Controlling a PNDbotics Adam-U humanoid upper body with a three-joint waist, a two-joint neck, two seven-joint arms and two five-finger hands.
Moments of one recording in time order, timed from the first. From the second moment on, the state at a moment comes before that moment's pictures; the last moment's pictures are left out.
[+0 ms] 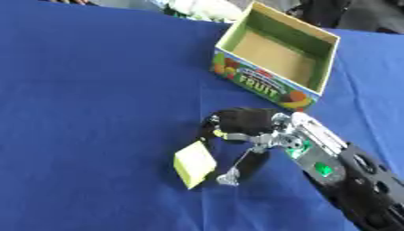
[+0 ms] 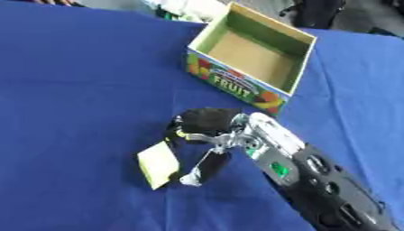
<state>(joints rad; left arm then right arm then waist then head) -0.20 0.24 0.17 -1.98 -0.10 -0.18 0.30 -0.54 -0.43 0.47 -1.69 0.73 -0.30 0.57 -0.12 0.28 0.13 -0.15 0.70</state>
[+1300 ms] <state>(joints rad) -0.20 0.23 0.17 -1.98 -0.10 -0.18 0.29 -0.63 -0.56 0.35 -1.68 0.69 -0.26 0.40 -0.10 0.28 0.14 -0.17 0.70</state>
